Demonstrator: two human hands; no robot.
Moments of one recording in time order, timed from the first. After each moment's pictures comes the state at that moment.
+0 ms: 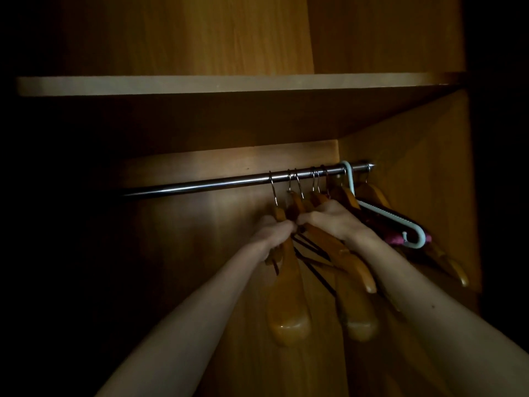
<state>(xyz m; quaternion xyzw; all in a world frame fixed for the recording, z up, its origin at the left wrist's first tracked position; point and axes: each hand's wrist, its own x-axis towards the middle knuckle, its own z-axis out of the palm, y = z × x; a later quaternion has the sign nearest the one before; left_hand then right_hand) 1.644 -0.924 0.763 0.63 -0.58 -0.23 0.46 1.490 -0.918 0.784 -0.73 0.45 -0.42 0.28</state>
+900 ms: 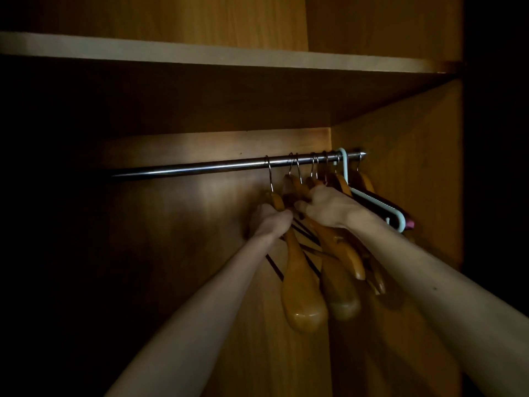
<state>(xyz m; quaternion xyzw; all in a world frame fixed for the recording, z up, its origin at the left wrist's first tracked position) 1.635 -0.929 0.748 0.60 -0.57 -0.21 0.52 1.492 -0.896 0.793 -0.80 0.50 -0.31 0.10</state>
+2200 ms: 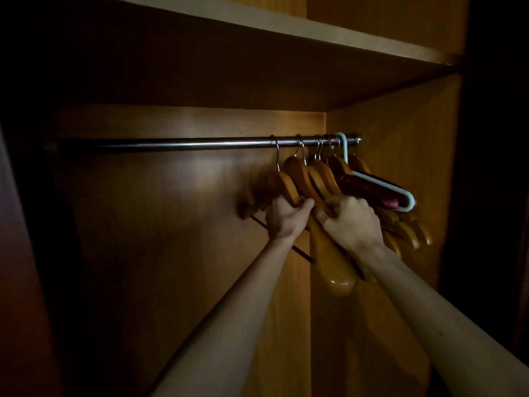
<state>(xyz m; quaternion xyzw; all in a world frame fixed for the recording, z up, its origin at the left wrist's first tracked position) 1.626 -0.914 0.708 0.50 -0.60 -0.18 0.60 1.495 -0.877 0.707 -0.67 0.57 -0.47 -0.05</state>
